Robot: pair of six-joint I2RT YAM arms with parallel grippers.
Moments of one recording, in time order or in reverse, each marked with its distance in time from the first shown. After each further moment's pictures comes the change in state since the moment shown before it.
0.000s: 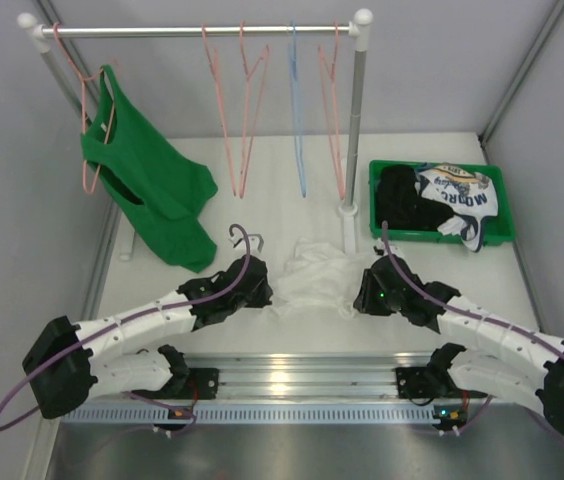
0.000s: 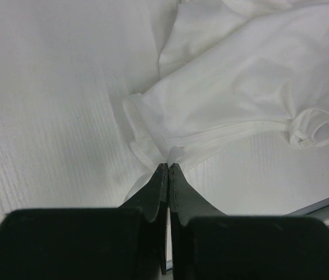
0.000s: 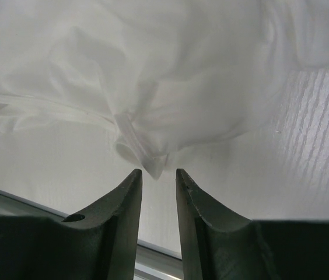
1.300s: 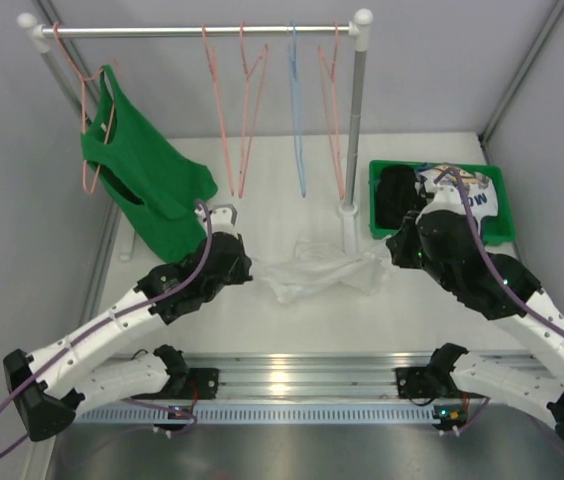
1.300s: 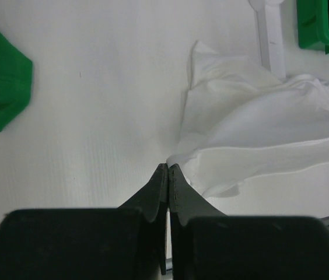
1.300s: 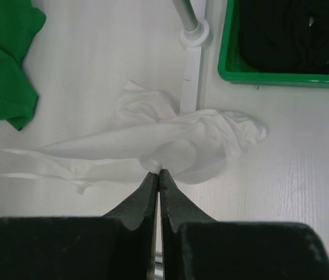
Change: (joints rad) left arm 0.043 -0.167 0.250 -0.303 -0.143 0.072; right arm 0.041 -0.135 0.611 -0.432 0.314 -0.101
